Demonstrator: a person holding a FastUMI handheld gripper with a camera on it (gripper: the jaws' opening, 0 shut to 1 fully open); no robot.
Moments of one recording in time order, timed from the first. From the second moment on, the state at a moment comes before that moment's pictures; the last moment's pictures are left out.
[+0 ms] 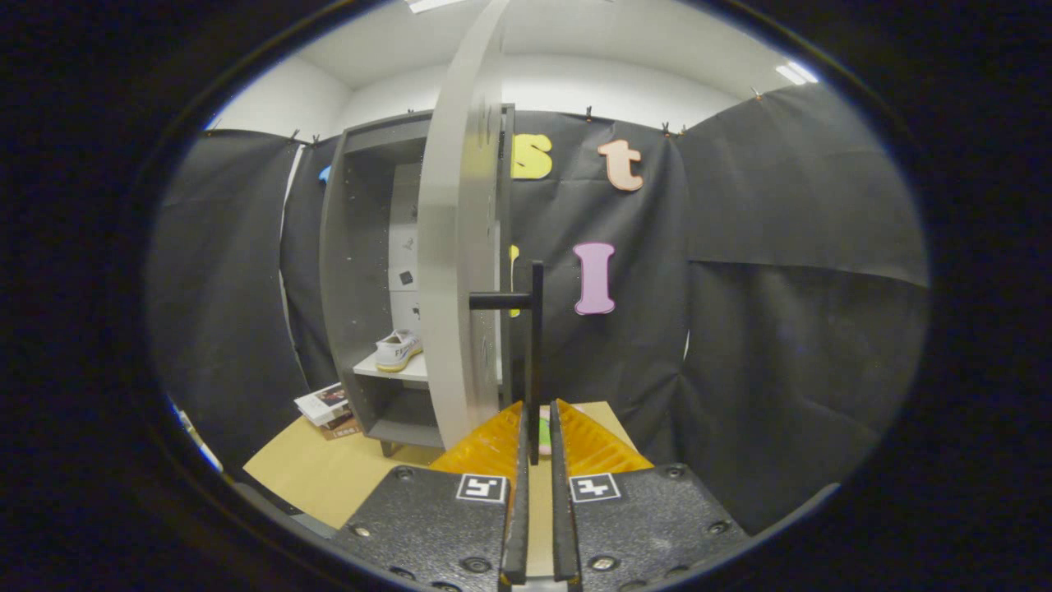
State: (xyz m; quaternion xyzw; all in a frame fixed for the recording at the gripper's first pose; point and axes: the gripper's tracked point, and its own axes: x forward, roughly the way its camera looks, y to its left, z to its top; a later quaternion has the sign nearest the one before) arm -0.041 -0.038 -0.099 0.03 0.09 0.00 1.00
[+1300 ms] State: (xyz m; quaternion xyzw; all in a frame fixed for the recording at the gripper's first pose) arm -0.052 0.158 -0.417 -0.03 0.27 0.05 0.96
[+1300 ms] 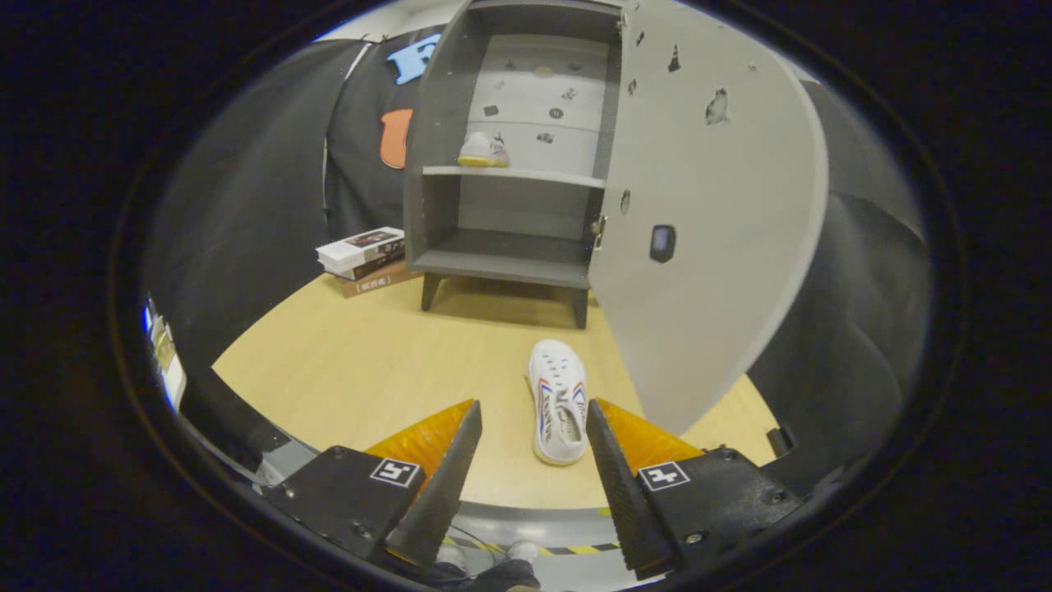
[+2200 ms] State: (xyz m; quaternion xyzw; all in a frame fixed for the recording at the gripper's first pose) arm 0.042 0.162 -0.546 -0.05 0.41 0.05 0.91
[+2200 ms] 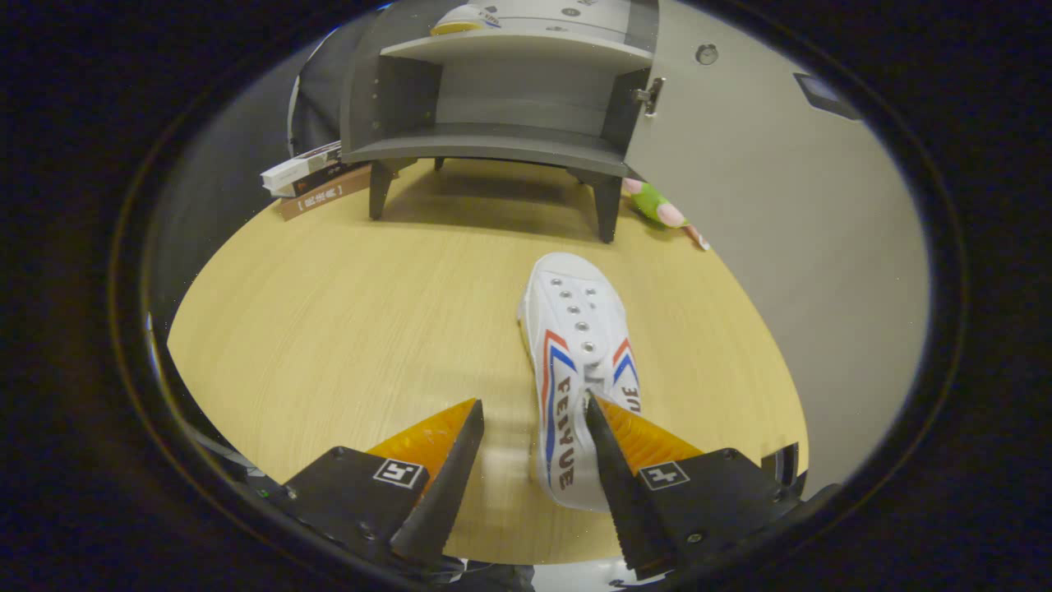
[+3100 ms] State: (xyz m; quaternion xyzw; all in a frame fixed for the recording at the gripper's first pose) arm 0.071 0.185 -0.478 -0.04 0.36 0.07 0.93
